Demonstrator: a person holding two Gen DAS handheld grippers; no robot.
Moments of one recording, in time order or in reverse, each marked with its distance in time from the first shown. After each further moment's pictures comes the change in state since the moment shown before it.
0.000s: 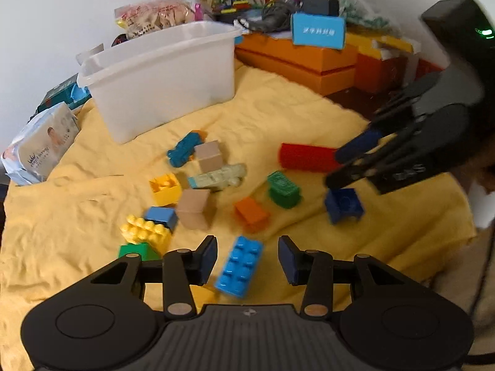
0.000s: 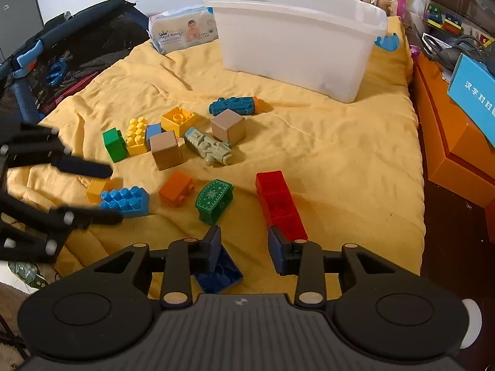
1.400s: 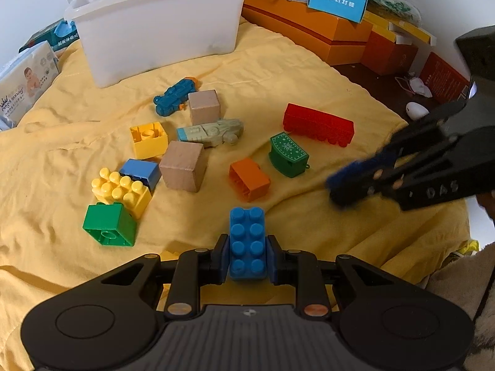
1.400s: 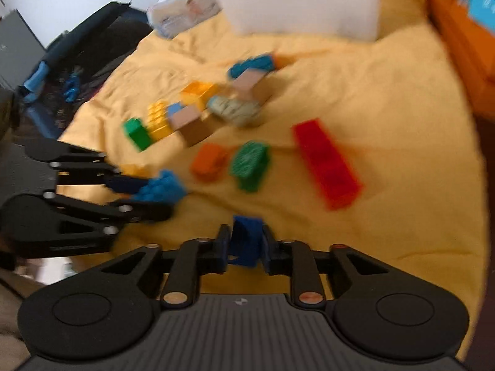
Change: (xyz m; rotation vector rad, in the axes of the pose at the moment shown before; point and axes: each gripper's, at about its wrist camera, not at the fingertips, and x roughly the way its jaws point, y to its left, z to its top) left arm 0.030 0.017 -0.005 -0.124 0.145 -0.114; right arm 0.014 -0.003 -0.015 0.165 0.077 0.143
